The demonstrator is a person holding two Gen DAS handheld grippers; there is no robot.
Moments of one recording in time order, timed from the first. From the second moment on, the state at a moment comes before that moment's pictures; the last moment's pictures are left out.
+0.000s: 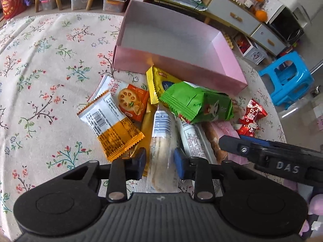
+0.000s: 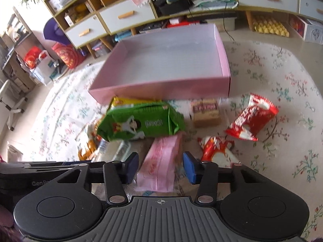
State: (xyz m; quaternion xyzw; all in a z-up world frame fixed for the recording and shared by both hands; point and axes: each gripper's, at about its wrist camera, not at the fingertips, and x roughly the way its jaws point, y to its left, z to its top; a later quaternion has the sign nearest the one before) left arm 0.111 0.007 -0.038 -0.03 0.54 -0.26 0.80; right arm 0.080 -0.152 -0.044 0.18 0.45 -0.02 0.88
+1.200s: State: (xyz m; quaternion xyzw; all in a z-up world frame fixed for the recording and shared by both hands) left arm 0.100 0.043 0.033 -0.05 0.42 -0.24 0.87; right arm 0.048 -0.184 0.026 0.21 0.35 -0.03 0.91
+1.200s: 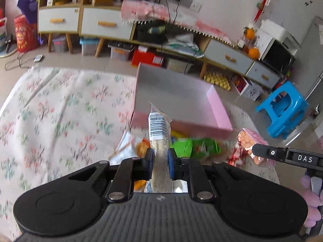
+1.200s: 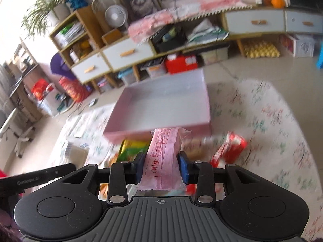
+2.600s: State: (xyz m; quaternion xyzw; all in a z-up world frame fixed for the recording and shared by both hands) left arm 0.184 0.022 -0.020 0.04 0.43 -0.20 0.88; right arm 0.166 -0.211 -0.056 0.19 0.42 -0.05 0.88
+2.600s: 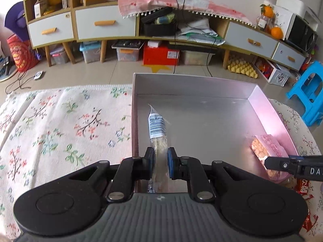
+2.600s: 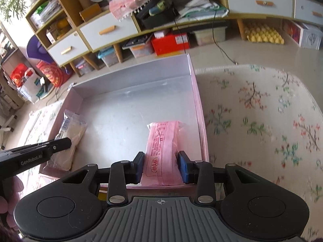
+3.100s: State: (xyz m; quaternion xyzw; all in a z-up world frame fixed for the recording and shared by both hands) left arm 0.177 0.028 -0.015 0.00 0.43 -0.21 0.88; right arm 0.149 -0.197 -0.031 0.17 0.40 -0.05 0.90
